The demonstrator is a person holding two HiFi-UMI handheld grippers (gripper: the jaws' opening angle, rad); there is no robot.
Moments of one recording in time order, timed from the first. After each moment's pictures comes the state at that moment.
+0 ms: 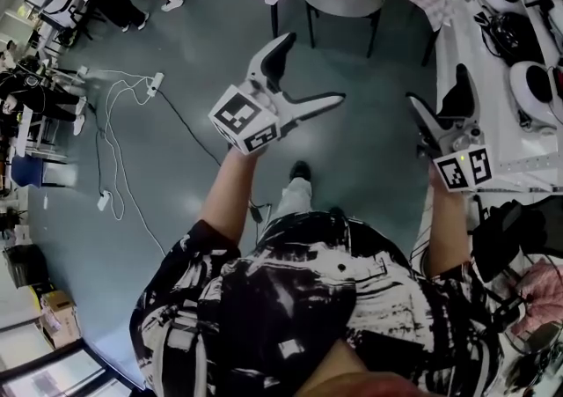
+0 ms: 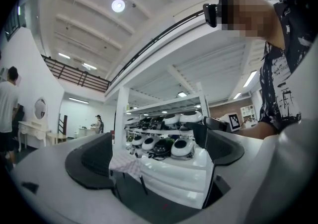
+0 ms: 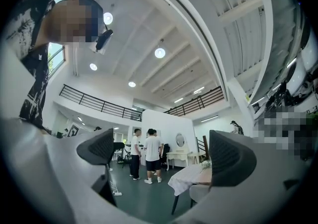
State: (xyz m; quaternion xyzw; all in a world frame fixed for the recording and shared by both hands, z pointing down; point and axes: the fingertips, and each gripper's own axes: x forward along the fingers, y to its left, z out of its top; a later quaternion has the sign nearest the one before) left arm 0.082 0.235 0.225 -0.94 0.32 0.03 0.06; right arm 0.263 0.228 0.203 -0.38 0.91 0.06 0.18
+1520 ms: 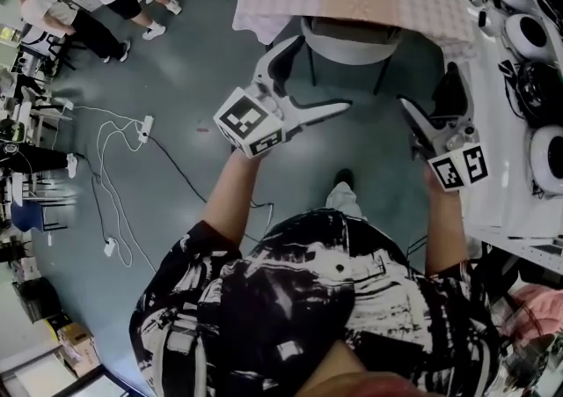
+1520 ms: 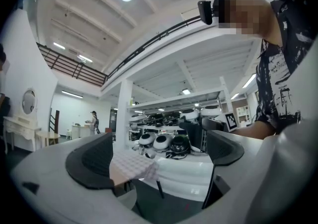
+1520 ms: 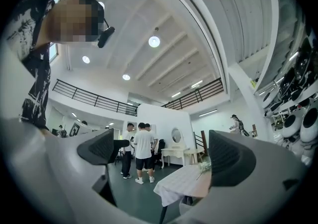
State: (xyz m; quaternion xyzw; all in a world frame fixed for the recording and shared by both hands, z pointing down) left arm -0.024 -0.178 0.252 -0.96 0.28 0.02 0.05; right arm 0.126 -0.182 0.234 -0.39 0.91 0.05 0.16
